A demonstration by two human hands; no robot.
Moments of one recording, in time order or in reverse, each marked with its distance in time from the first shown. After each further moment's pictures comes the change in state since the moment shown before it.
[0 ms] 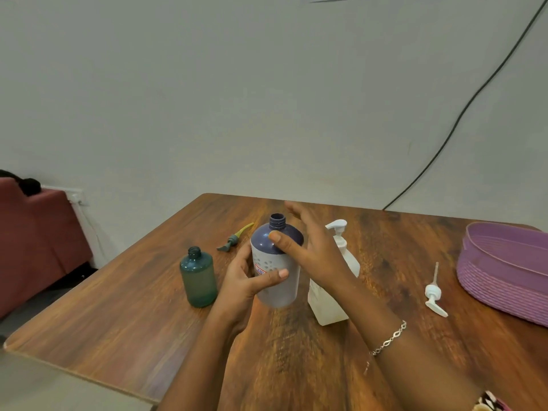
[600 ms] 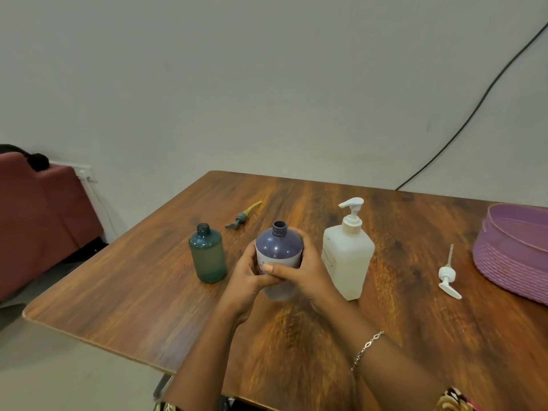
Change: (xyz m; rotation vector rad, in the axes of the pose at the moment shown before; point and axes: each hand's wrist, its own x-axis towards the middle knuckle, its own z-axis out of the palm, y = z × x) left_hand -0.008 -0.042 -0.024 -0.038 0.054 -0.122; right_hand -0.029 0.055 0.056 0.281 -0.062 0.348
